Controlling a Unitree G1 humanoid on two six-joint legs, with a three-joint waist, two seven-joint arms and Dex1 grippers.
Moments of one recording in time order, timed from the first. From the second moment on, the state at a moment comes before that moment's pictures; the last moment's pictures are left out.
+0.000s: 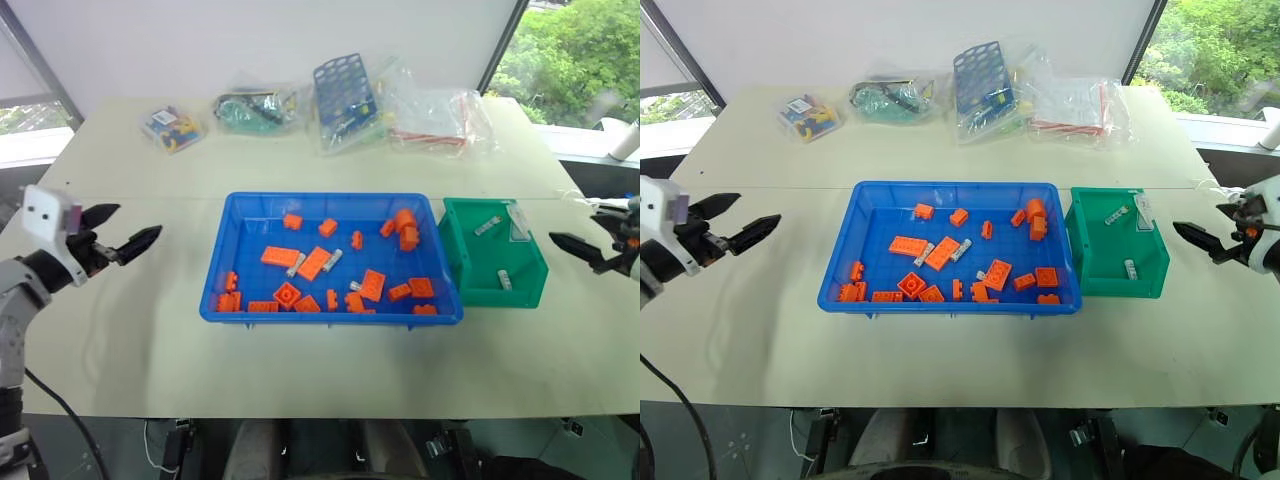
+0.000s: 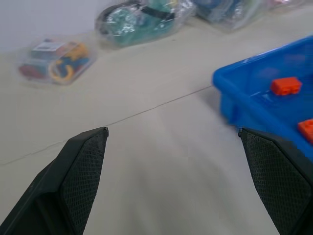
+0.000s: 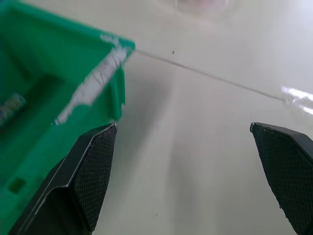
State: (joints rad) left arm -0.15 0.83 0.44 -0.09 -0.53 0.48 -0.82; right arm -0.44 -1.03 -0.36 0.56 0.32 0.31 0.96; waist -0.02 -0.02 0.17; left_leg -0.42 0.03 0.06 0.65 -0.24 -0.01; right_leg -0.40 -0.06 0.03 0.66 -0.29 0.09
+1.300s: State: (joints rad) left arm -0.05 1.00 0.40 -0.36 -0.67 0.58 -1.11; right arm -1.08 -0.13 0.50 0.65 0.06 0.56 0.89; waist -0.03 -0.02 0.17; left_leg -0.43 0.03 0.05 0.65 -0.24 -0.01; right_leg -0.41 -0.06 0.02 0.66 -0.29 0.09
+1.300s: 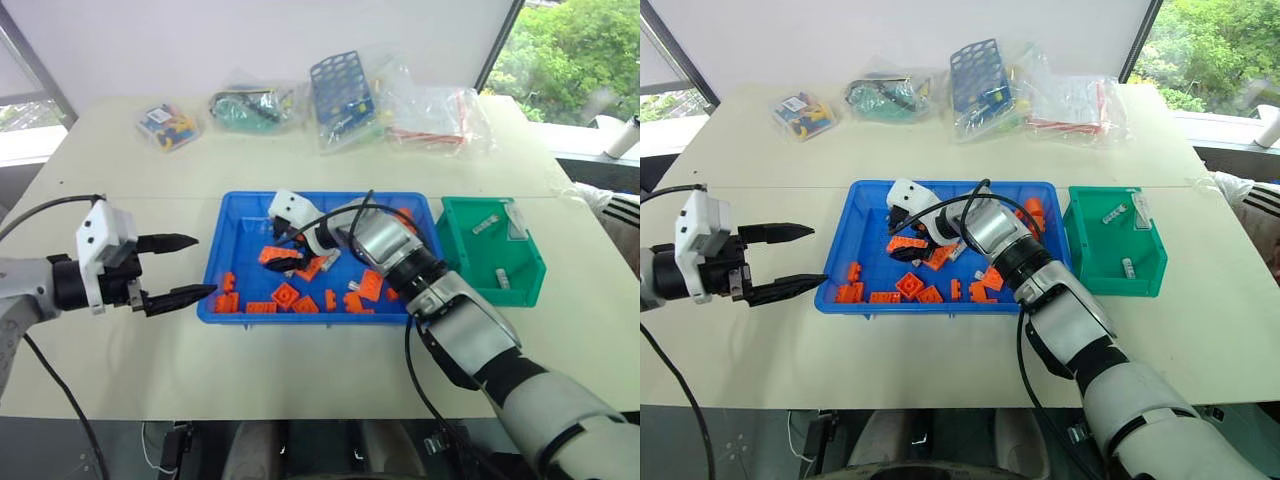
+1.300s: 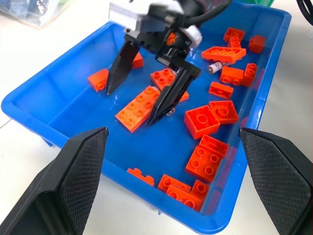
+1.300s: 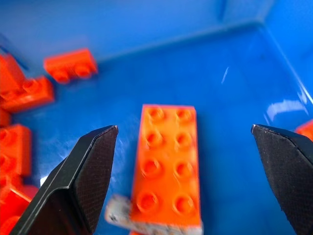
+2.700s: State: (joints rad) left arm -0.22 0.97 0.24 -0.31 -0.66 0.57 -1.12; right arm -0.85 -0.16 0.43 0.18 0.01 0.92 0.80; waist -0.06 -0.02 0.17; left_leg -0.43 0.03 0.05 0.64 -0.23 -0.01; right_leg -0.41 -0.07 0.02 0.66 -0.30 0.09
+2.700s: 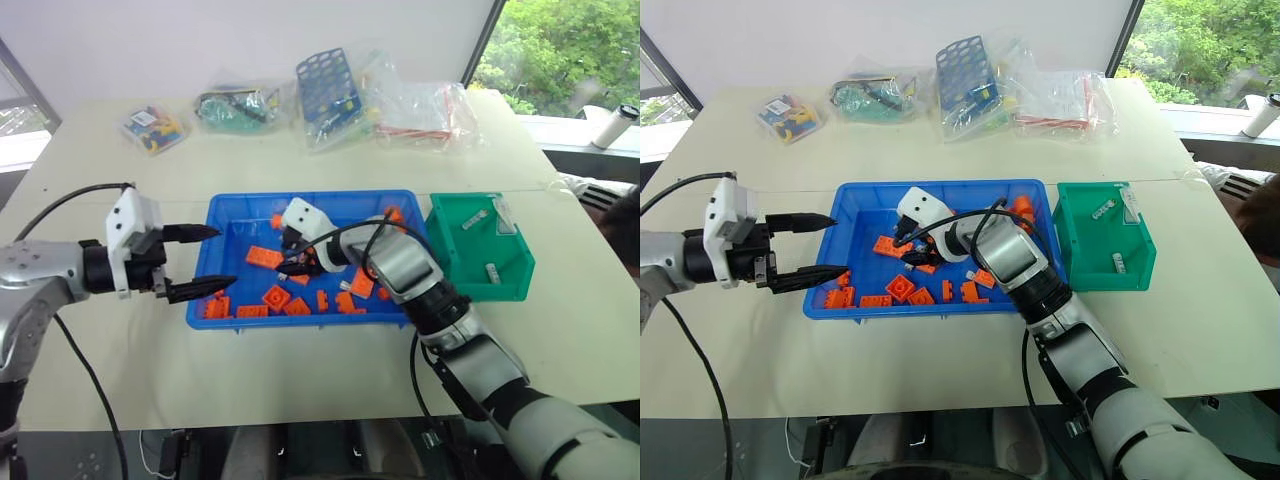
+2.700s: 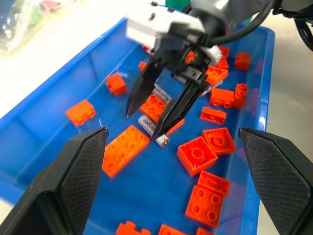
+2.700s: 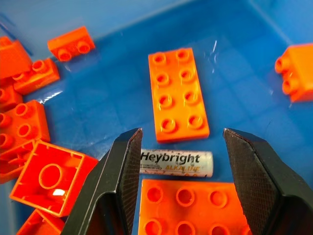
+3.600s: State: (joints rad) left arm -0.29 0.97 0.21 -0.25 -0.63 0.56 -1.17; right arm -0.77 -0.22 0.46 0.03 0.04 0.95 0.76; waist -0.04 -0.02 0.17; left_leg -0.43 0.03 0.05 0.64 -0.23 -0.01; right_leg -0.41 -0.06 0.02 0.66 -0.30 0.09
